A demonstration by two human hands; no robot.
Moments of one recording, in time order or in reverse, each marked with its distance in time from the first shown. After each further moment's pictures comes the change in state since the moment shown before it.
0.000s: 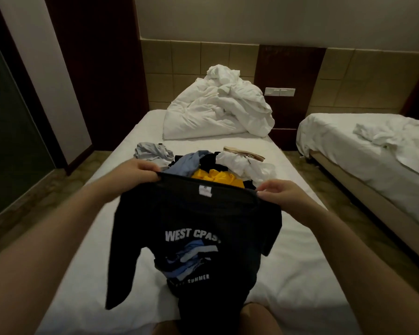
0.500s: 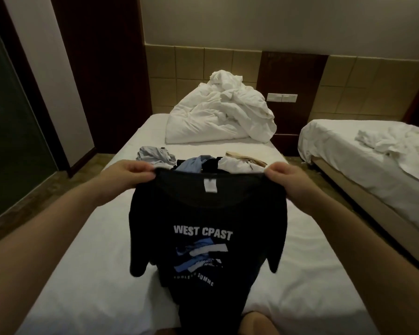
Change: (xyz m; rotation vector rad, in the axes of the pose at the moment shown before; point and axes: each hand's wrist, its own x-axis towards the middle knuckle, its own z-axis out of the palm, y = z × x) left_hand -0.011 -0.004 -0.021 -0.154 0.026 0.053; right_hand 0.009 -0.038 -0.012 0.120 0.113 -0.107
